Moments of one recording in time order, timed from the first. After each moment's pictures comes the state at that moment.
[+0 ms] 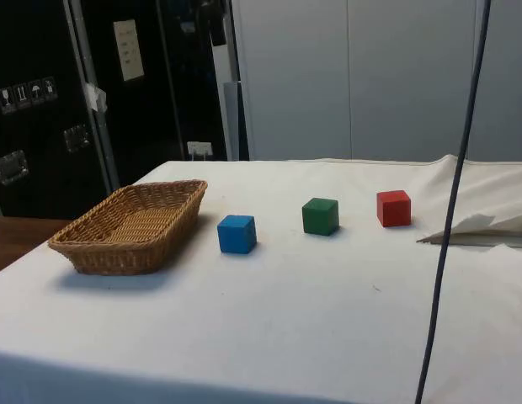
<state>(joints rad) 0.38 0.06 -0.39 -1.86 0.05 1.83 -0.06</state>
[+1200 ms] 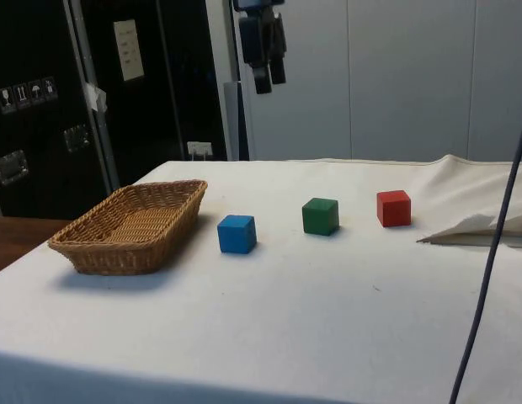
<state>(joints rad) 0.37 -0.19 -0.39 -2.30 -0.07 2.07 -0.03</state>
